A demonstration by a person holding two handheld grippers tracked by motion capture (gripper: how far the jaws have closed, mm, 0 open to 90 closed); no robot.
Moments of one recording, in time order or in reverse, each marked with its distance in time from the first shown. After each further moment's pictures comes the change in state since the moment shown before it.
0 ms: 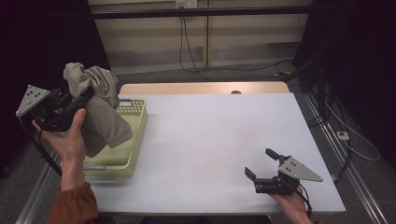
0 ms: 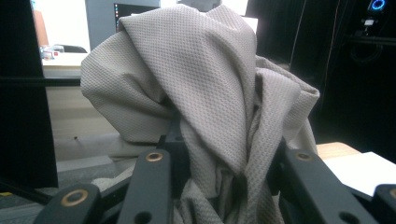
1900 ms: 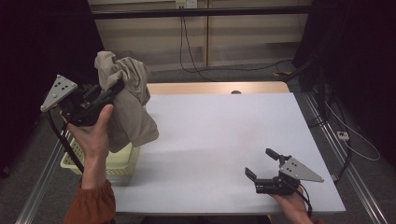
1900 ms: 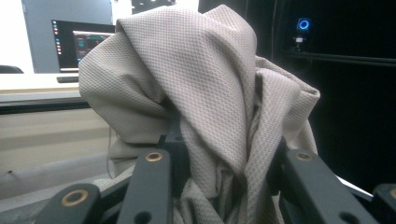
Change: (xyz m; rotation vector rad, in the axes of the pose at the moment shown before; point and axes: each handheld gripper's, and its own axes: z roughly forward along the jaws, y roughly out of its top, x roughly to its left) left arm -0.074 0.023 0.021 -0.055 -0.195 0.019; right arm 0.000 0.001 -0.001 -0.010 0.009 -0.001
